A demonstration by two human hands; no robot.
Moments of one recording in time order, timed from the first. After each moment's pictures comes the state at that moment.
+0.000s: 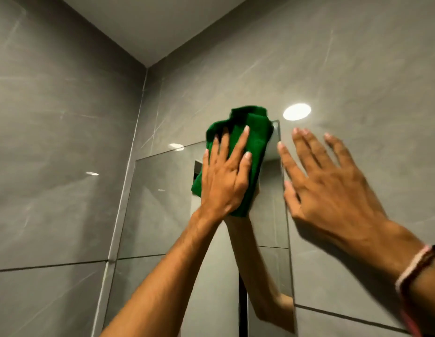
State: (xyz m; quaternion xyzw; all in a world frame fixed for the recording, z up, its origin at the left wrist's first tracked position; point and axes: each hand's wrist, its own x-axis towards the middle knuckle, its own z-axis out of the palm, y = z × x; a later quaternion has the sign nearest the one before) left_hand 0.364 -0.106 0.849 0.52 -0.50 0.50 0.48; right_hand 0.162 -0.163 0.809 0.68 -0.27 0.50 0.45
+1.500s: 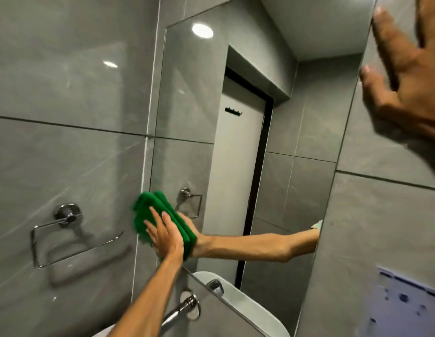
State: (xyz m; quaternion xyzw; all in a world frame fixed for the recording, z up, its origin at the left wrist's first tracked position) left_hand 0.500 -0.060 0.461 0.68 0.00 0.07 0.73; right_hand 0.184 -0.275 0.779 0.64 -0.12 0.52 0.55
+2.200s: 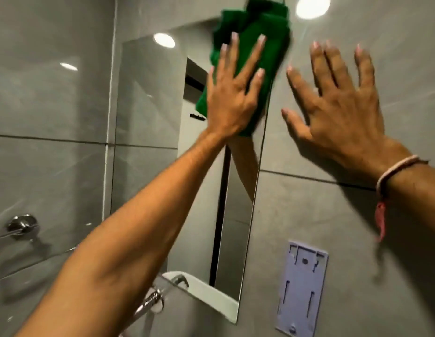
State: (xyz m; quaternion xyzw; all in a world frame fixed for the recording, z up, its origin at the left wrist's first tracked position) left_hand 0.313 -0.113 0.786 0.54 -0.48 0.45 0.52; right_hand 0.108 -0.166 0.766 0.73 -0.23 0.46 0.45
